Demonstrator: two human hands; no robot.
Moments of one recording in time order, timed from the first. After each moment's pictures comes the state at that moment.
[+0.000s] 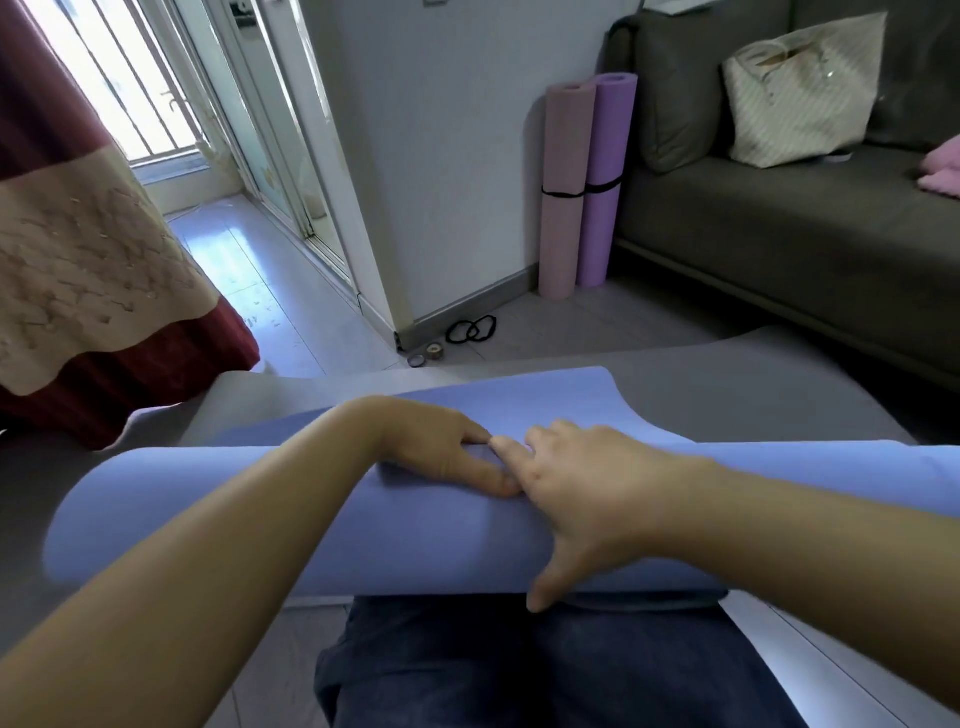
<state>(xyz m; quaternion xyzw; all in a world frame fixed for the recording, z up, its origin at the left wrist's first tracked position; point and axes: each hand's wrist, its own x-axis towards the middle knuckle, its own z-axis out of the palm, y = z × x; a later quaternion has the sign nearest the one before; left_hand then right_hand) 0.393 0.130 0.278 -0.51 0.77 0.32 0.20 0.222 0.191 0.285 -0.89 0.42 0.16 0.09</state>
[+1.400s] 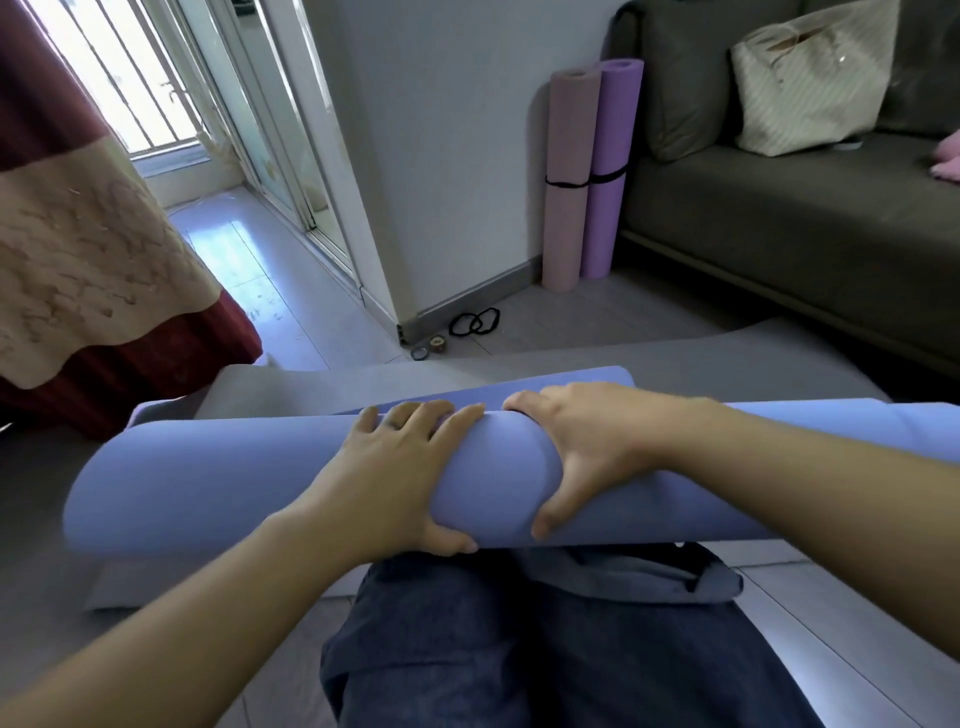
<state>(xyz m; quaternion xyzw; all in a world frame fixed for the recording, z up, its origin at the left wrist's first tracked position) 0.425 0.185 0.251 -0.51 0.86 0.00 0.09 0.211 0.147 0.272 -0.86 0.46 0.11 0.19</state>
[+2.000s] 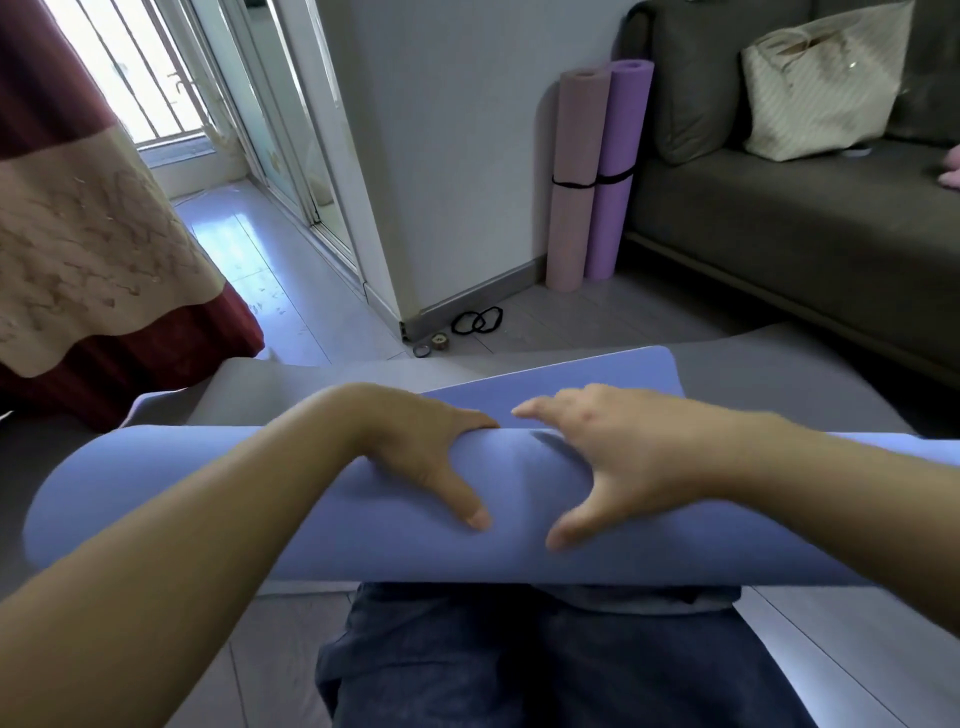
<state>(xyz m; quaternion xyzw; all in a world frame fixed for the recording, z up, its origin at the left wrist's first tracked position) 0.405 0.136 0.288 -0.49 0.78 0.32 0.23 0.197 0.170 0.290 -0.86 0.46 0.12 0.19</state>
